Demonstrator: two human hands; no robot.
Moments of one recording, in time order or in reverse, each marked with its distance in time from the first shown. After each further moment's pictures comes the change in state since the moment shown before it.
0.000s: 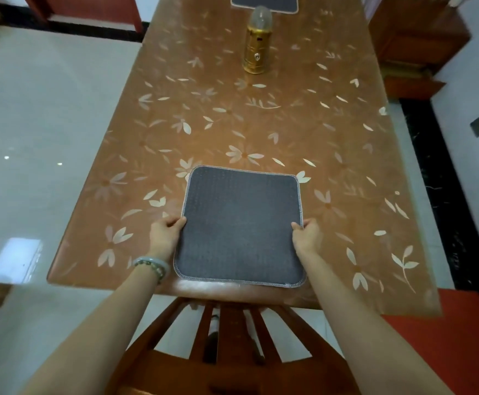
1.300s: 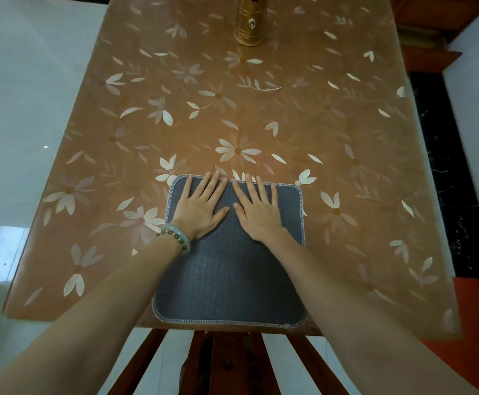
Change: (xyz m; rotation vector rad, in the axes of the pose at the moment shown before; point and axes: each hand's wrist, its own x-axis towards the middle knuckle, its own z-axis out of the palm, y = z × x) left_hand 0.076 0.042 0.092 1.339 -0.306 0.882; right_hand 0.052 -0.058 0.091 -0.851 -0.183 -0.857
